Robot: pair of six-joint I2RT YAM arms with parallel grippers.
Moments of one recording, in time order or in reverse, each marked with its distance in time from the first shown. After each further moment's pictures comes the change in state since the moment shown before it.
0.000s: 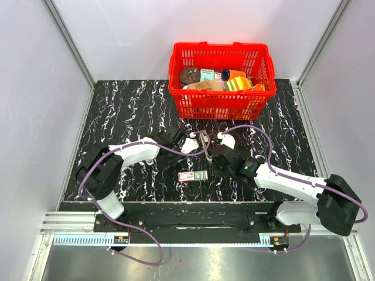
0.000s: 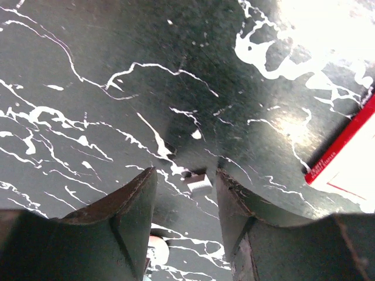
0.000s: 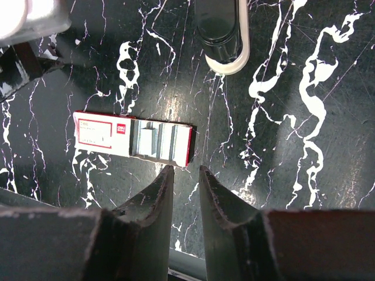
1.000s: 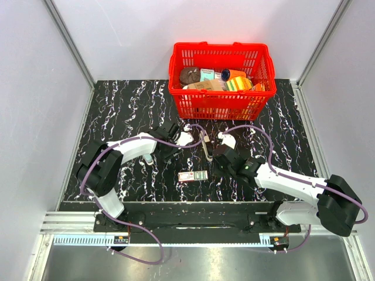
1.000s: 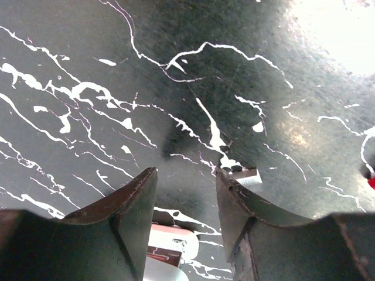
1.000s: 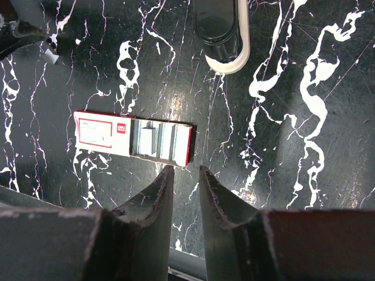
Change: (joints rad) left arm 0.083 0.039 0.047 0.001 -0.041 0.009; right arm -0.011 -0.006 -0.009 0.007 -0.016 0.000
